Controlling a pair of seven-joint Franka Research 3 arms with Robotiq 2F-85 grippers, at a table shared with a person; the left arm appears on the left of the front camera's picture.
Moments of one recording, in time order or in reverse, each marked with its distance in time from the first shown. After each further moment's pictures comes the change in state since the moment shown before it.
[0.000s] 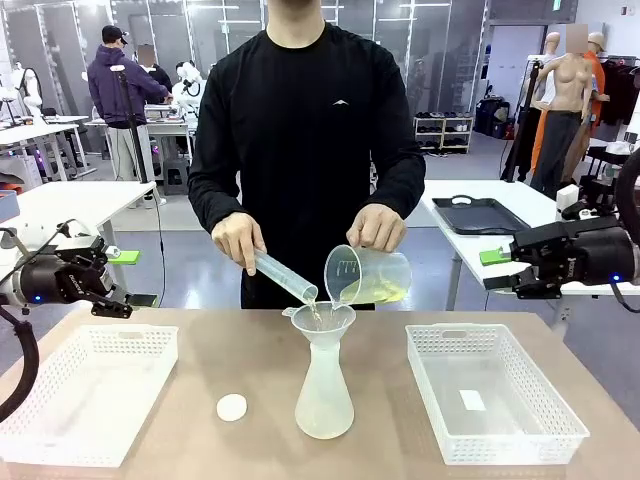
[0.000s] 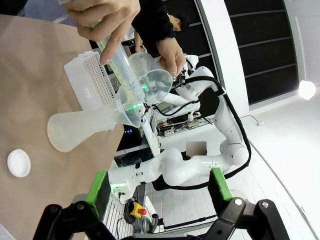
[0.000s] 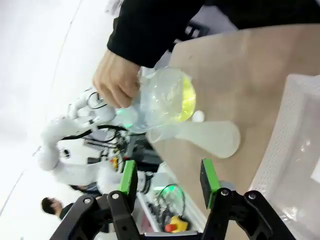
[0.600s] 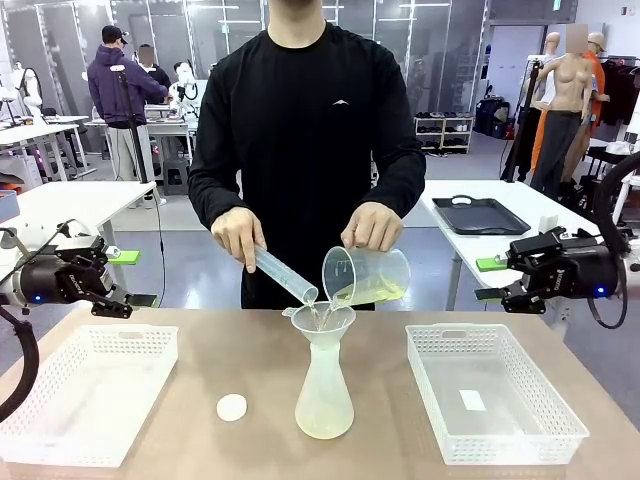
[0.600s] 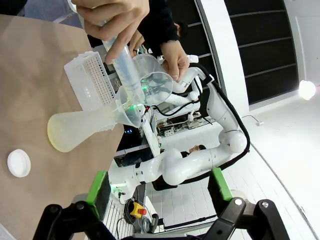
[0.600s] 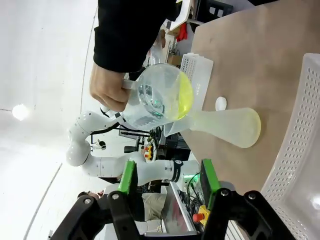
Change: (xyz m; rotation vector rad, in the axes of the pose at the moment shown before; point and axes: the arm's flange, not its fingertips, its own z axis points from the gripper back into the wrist) left arm 0.000 0.000 0.000 0.000 0.000 0.000; right arm 0.012 -0.045 -0.013 0.143 0.073 -0.132
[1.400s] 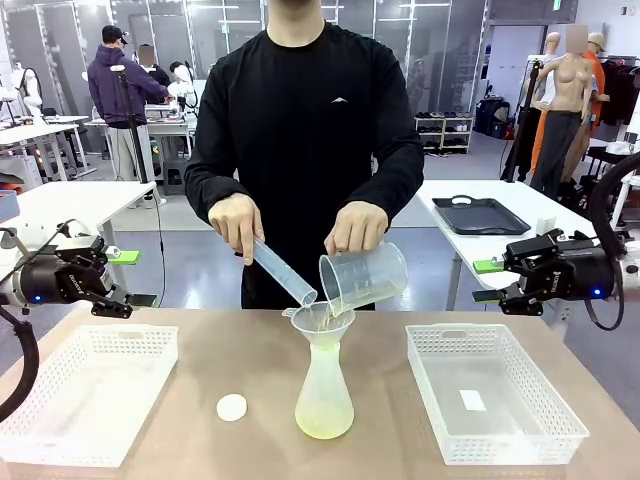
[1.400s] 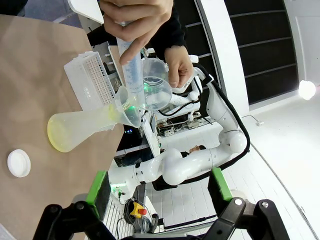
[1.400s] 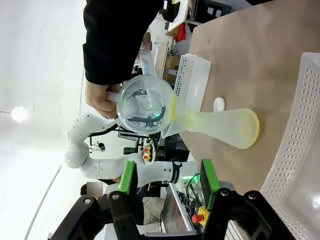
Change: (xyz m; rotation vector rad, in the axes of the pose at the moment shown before) left arm 0.000 0.000 0.000 0.000 0.000 0.000; right arm 0.000 -0.003 -0.002 -0.009 -0.007 -0.006
